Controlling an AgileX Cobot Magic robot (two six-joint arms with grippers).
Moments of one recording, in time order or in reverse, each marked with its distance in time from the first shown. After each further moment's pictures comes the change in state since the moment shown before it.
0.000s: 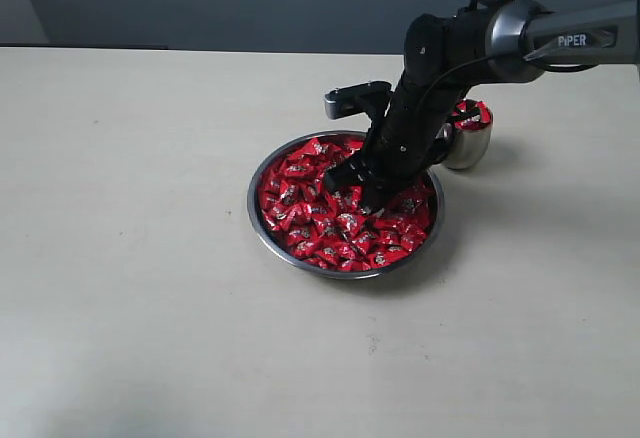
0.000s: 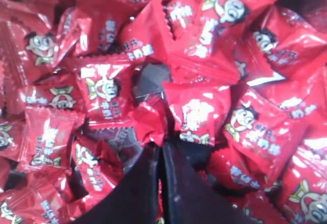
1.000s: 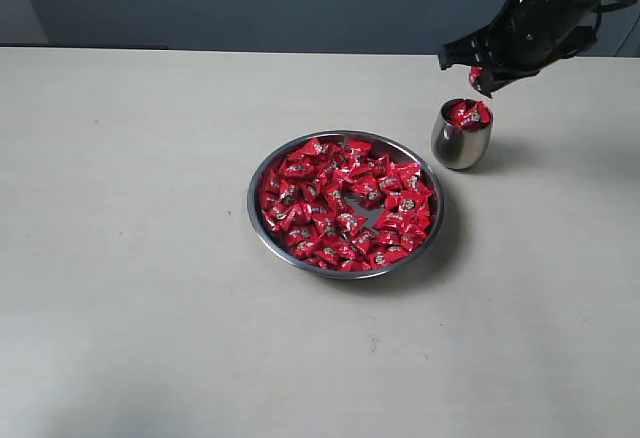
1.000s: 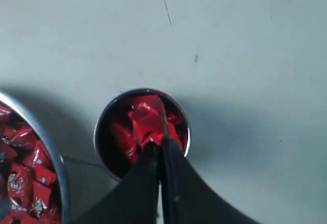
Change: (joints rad) left arm 0.000 0.000 0.000 0.000 0.000 0.000; right arm -0.255 -0.201 -0.039 -0.254 -0.078 0.217
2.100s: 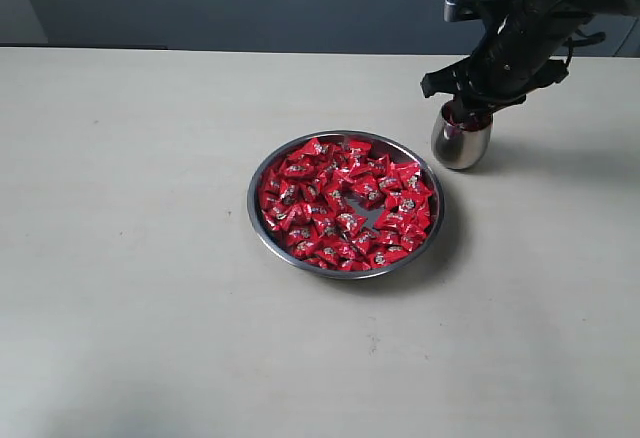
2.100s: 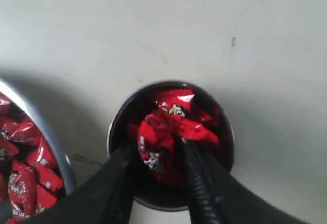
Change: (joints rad) left arm 0.000 0.000 0.000 0.000 0.000 0.000; right arm -0.002 0.090 0.000 0.091 -0.023 -0.069
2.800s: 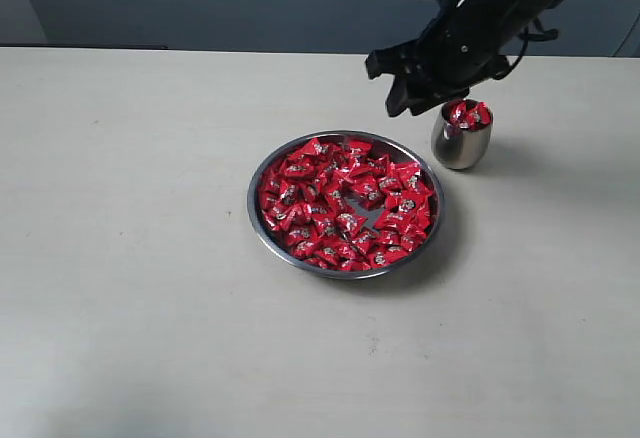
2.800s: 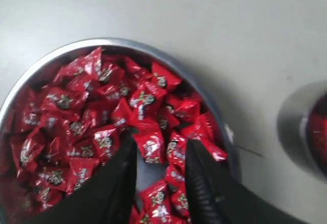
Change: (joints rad) left arm 0.000 0.000 0.000 0.000 0.000 0.000; right arm 0.118 -0.073 -0.011 0.273 0.105 -0.130
